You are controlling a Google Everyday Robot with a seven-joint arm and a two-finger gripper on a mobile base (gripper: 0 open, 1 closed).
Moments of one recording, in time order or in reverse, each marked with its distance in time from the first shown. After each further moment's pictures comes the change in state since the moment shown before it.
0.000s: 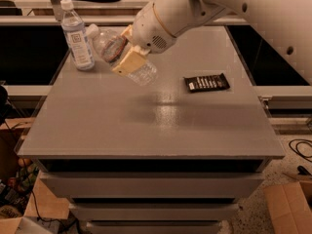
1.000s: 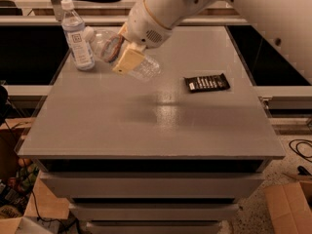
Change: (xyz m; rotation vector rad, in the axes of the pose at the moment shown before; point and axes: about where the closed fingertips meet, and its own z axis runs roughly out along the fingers) arm -0.001 -0.003 -0.001 -0.009 0.133 -0.032
